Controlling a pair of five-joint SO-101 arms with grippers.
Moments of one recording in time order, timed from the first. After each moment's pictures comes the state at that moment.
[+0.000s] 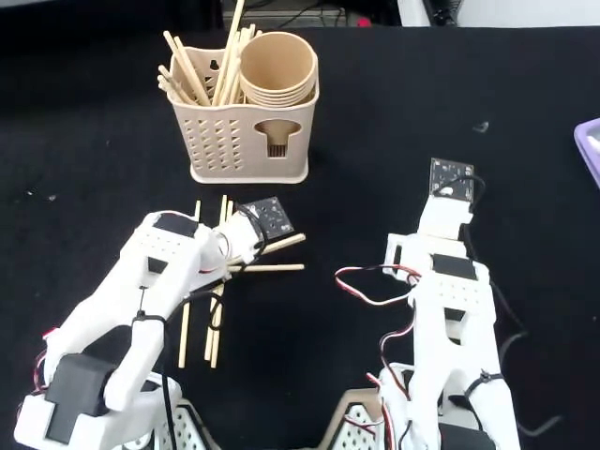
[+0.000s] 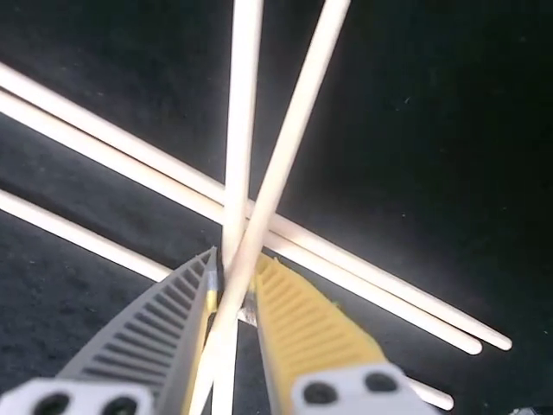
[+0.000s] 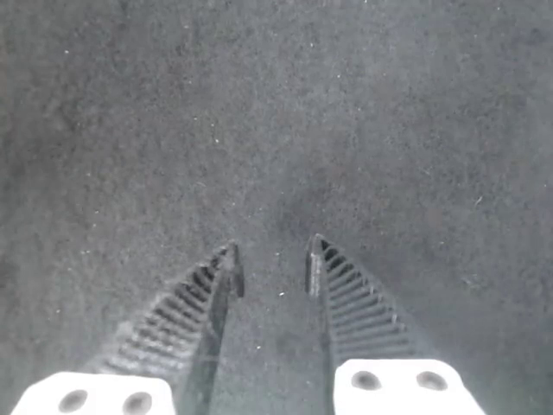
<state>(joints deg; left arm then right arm) 9.9 -16.5 47.9 55.3 -50.9 11.7 -35.4 66.7 40.7 -0.6</state>
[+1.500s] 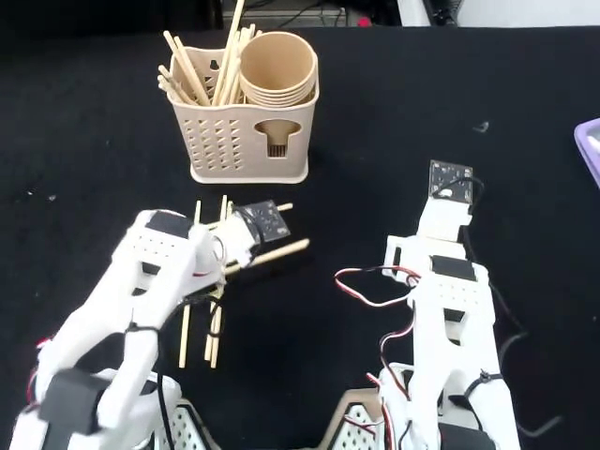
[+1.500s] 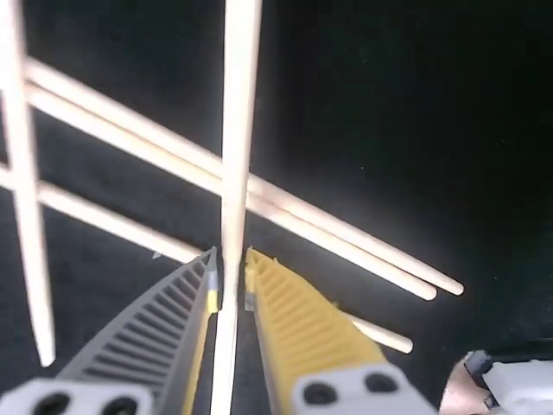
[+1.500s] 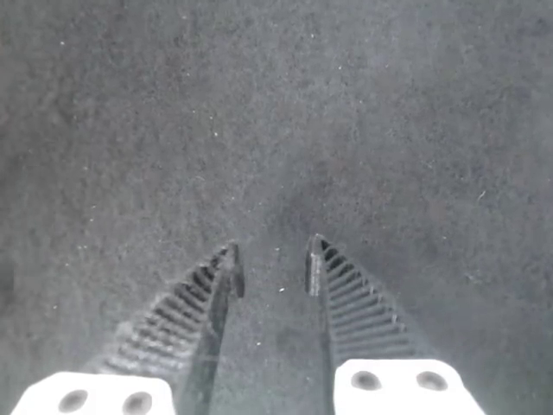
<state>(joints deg) 9.5 -22.5 45.9 66.3 -50.9 11.7 -35.4 67.4 40.5 -0.6</state>
